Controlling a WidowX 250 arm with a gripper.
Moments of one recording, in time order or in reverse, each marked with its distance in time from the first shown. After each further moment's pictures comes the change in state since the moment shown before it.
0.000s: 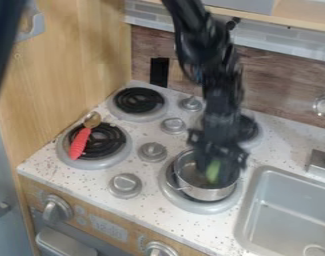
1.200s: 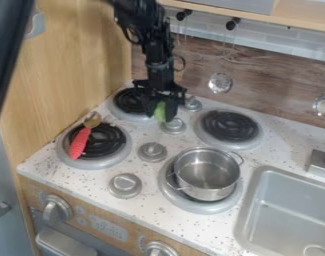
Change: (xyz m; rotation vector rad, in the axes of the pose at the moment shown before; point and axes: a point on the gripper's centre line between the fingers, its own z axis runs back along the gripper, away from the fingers) arm 0.035 0.174 -0.016 0.090 -0.031 0.329
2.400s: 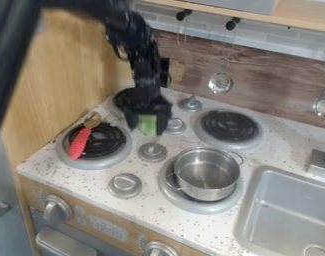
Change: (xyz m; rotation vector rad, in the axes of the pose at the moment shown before) arm -0.017 0.005 0.012 -0.021 0.020 0.010
